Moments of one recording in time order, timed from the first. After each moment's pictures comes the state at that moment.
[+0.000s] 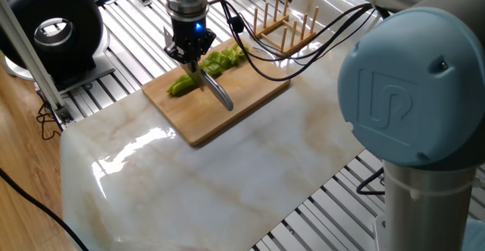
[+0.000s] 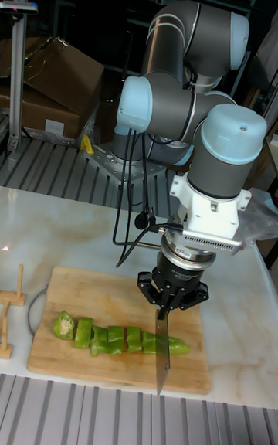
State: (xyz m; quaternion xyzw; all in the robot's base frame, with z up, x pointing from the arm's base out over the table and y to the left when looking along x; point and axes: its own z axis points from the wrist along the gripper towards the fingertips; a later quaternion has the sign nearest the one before) arm 0.674 0.088 0.085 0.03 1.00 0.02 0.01
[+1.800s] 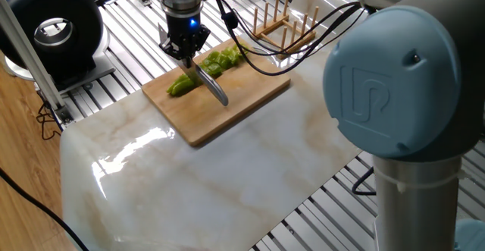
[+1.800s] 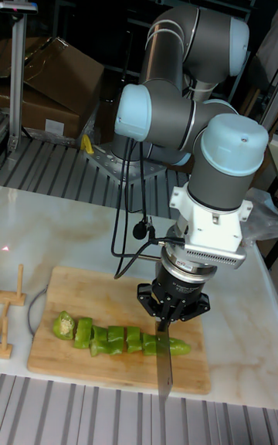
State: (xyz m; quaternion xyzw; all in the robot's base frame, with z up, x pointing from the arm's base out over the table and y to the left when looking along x) arm 0.694 0.090 0.077 0.02 1.00 0.03 0.01
